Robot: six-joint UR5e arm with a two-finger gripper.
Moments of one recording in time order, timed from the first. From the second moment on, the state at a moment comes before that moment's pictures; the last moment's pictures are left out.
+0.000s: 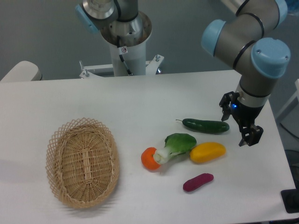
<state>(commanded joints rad) 2.72 -2.03 -1.31 -1.27 1.48 1.89</state>
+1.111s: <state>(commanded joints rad) 2.68 -2.03 -1.52 -1.11 1.72 2.08</state>
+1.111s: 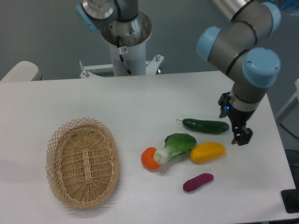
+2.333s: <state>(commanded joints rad) 2.74 -2.00 -1.85 -0.81 1.63 2.21</state>
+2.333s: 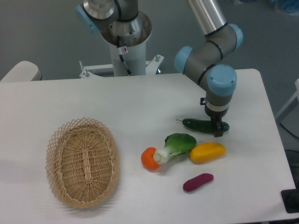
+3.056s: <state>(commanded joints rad) 2.74 -2.02 -1.85 -0.80 1.62 2.22</state>
